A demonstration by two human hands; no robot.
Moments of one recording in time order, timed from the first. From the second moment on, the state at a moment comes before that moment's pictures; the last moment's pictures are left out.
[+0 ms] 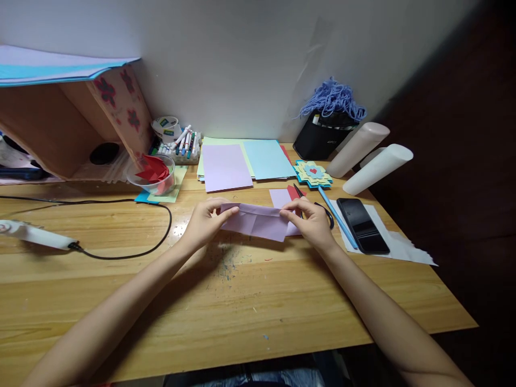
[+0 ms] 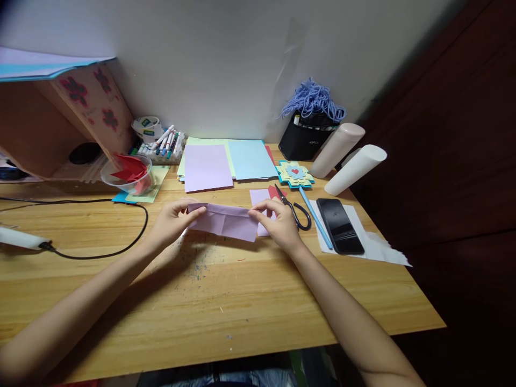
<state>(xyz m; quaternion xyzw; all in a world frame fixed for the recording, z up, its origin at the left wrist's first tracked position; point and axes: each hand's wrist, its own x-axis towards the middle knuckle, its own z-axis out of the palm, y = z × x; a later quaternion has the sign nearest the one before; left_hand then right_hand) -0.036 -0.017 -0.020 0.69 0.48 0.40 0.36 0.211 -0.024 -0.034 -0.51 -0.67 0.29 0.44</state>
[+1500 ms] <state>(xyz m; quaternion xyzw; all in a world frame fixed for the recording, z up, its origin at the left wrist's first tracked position) -0.043 -0.006 -0.055 0.85 0.34 0.33 0.21 0.206 -0.016 -0.054 -0.55 -0.51 0.58 0.32</state>
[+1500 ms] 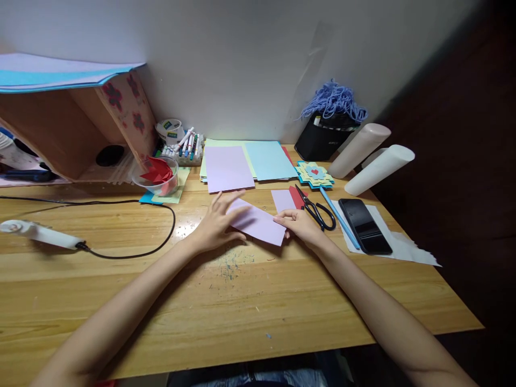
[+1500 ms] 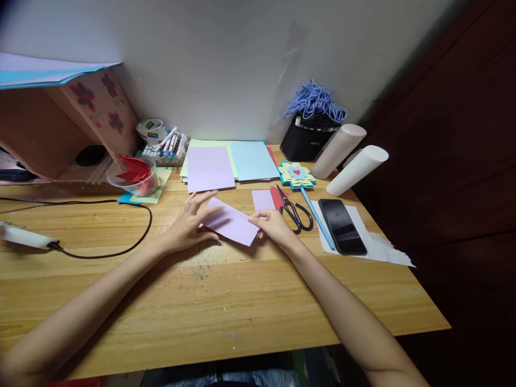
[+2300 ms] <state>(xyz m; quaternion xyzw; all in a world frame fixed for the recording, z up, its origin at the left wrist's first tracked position) -0.035 -0.021 -0.024 0.61 0.56 0.29 0.48 0.205 -0.031 -0.046 -0.28 -0.89 0.01 0.36</state>
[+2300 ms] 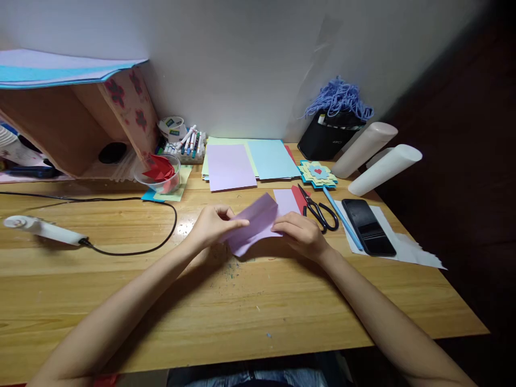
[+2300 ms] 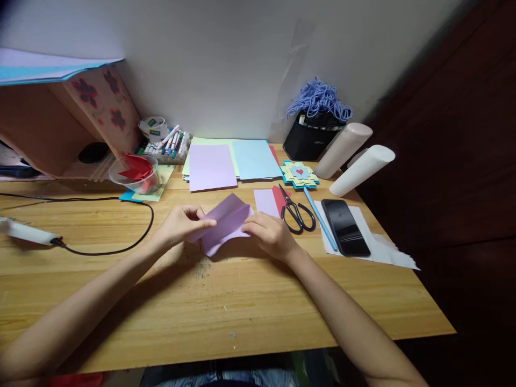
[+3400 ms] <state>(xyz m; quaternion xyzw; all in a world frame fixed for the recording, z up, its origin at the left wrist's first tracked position) -0.053 -0.007 -0.045 0.41 0.43 0.25 0.76 0.224 -0.021 -0.050 -0.25 -0.88 -0.20 0.35</state>
